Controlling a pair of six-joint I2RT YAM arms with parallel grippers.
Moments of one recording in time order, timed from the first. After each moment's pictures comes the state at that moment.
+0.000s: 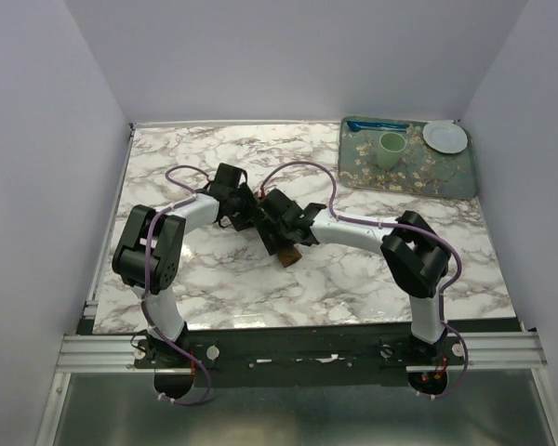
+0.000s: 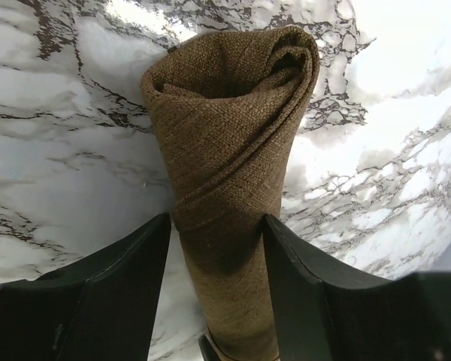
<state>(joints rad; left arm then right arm) -0.33 1.80 1.06 -0.20 0.19 -0.93 0.92 1.97 1.39 -0.42 0.22 0.29</state>
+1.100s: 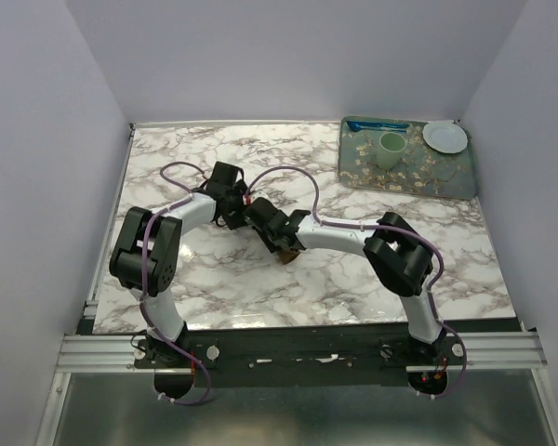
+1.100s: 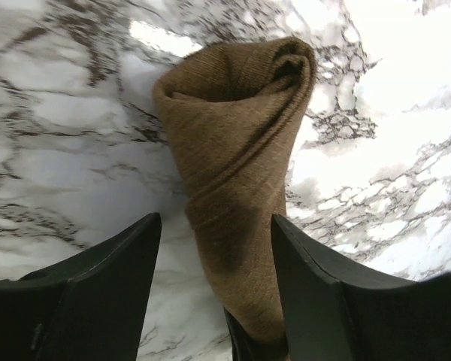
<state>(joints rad) -0.33 1.79 1.06 -0.22 0.14 -0.88 0.98 2.08 1.46 -0.40 0.37 0.19</state>
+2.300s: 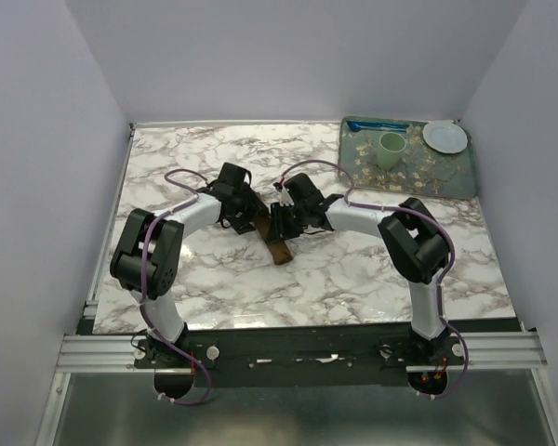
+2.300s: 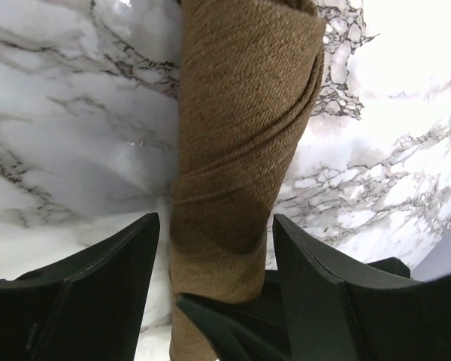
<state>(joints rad) -0.37 1.76 1.07 -0.29 0.15 -1.06 0.73 2.03 1.32 -0.16 -0.36 0.48</state>
